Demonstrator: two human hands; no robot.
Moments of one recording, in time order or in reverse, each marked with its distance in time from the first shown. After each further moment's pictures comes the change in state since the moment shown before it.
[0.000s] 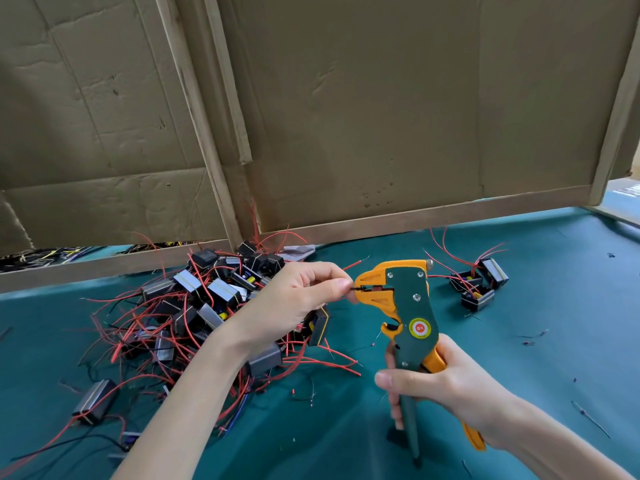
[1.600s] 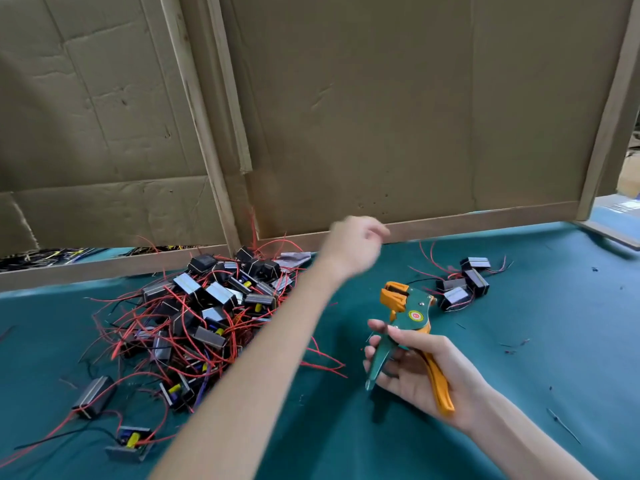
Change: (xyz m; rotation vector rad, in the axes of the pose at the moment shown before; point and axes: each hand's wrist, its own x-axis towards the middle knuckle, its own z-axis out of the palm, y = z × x) left_hand 0.110 0.018 0.036 0.579 0.285 -0.090; right_hand 0.035 0.012 -0.015 0.853 0.052 0.336
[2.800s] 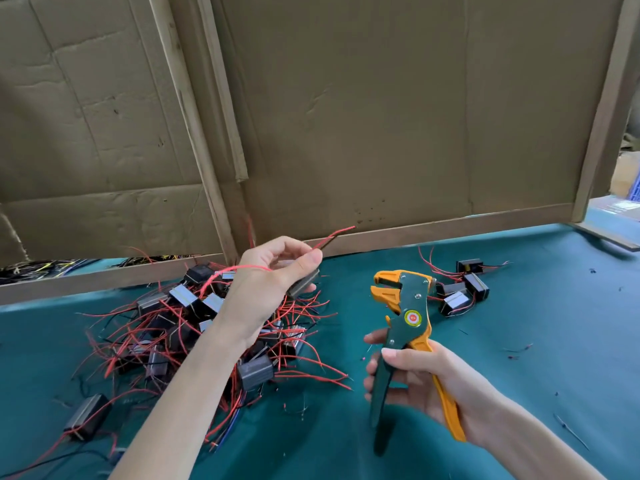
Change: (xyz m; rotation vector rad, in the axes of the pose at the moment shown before) left_hand -0.082 -0.039 -0.060 -0.786 0.172 -0.104; right_hand -0.016 0.004 -0.005 -0.355 -0.082 -0.191
